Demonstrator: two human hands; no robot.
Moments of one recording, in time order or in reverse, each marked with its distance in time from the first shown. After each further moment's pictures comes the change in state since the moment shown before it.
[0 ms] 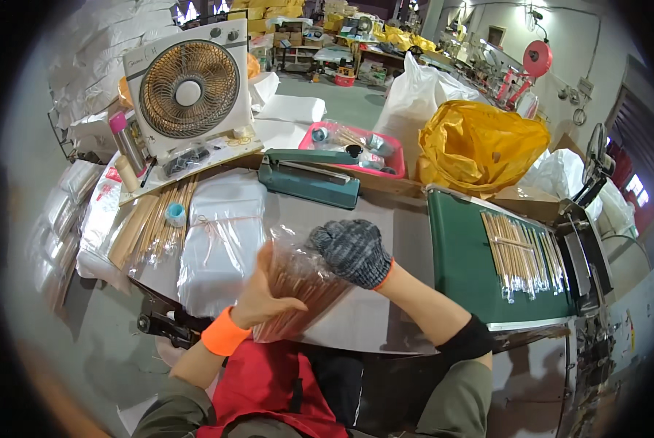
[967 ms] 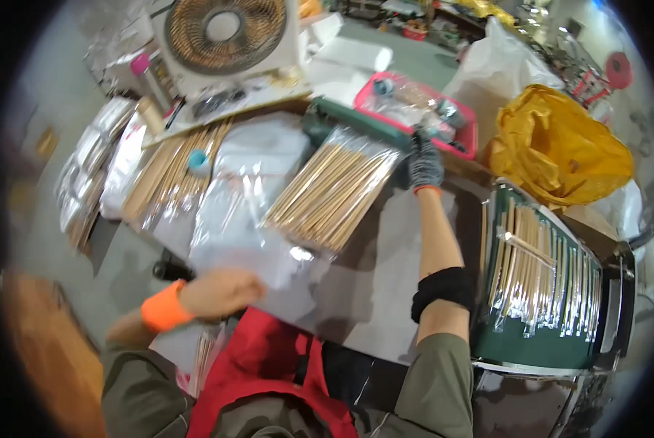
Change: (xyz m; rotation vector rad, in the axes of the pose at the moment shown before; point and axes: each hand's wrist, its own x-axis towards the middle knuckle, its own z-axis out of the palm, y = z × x) left_hand -0.028 -0.019 -0.106 0.432 -0.786 -0.415; right_hand 0.072 0.199 0.232 0.413 0.450 0.622
